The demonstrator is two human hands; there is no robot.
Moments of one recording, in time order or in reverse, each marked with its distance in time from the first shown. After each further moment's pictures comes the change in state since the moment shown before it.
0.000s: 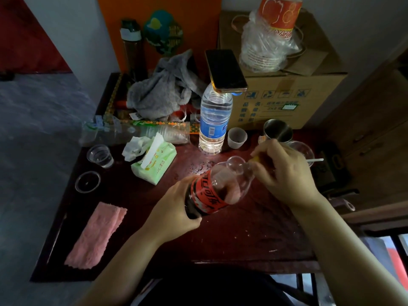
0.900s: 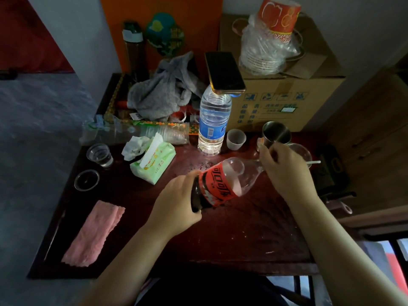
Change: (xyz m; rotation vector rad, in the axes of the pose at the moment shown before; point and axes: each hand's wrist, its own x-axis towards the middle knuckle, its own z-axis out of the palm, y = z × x) left_hand 0.009 0.011 0.008 0.294 0.091 0.078; right_hand -0.002 0.022 0.009 -0.007 -0.098 0.615
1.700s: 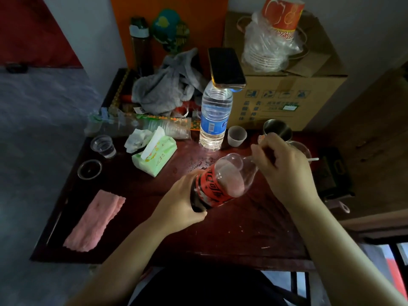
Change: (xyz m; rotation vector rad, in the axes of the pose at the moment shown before) left_hand -0.014 0.010 0.011 -0.323 -0.069 -0.073; right_hand -0.026 -0.021 -0.019 0.030 0.090 -0.364
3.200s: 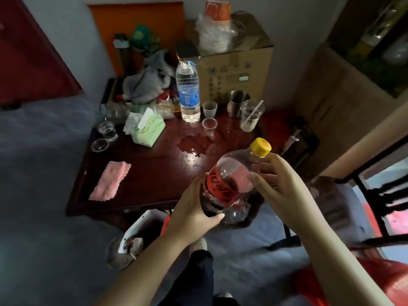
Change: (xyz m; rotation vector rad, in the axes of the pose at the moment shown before) left_hand -0.214 0.093 0.067 -0.037 0.062 0.133; right_hand -0.264 -0.081 -0.096 0.357 -0.053 0.298
